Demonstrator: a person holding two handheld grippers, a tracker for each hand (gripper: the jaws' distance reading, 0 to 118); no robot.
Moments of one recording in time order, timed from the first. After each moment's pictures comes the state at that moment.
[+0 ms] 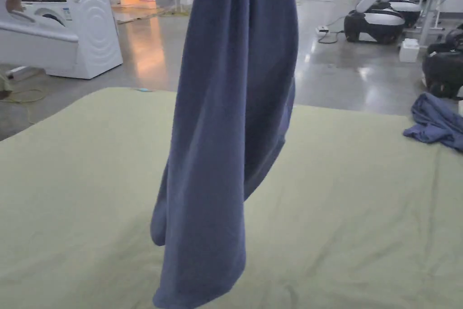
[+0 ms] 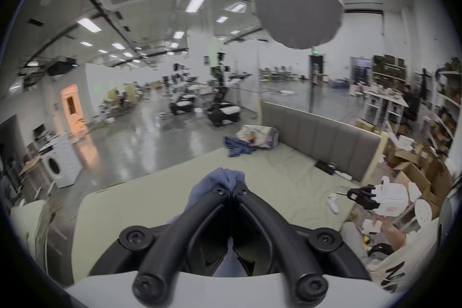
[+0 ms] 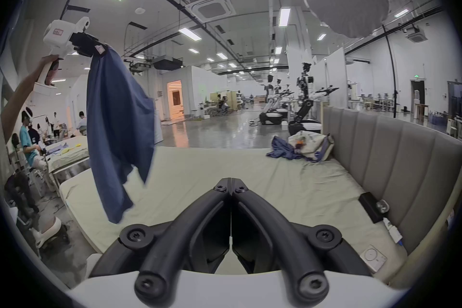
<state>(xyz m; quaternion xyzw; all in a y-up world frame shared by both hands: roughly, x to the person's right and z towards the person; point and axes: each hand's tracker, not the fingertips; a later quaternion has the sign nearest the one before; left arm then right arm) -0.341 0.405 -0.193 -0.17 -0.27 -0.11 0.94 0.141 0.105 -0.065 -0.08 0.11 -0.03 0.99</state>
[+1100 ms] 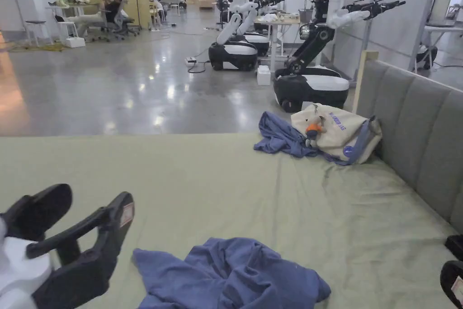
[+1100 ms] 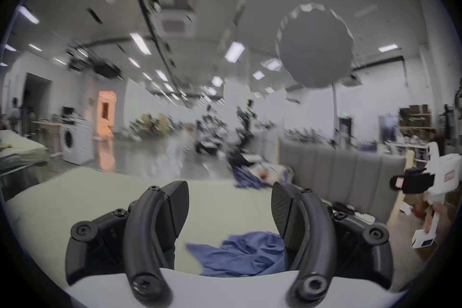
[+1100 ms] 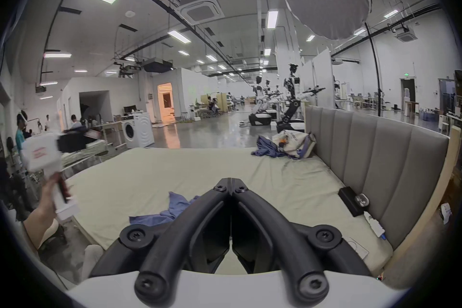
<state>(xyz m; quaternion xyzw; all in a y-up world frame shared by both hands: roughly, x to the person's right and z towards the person) -0.263 0.121 -0.054 0.04 -0.12 0.03 0.99 0.189 0.104 -0.018 -0.07 0.09 -0.04 0.99</state>
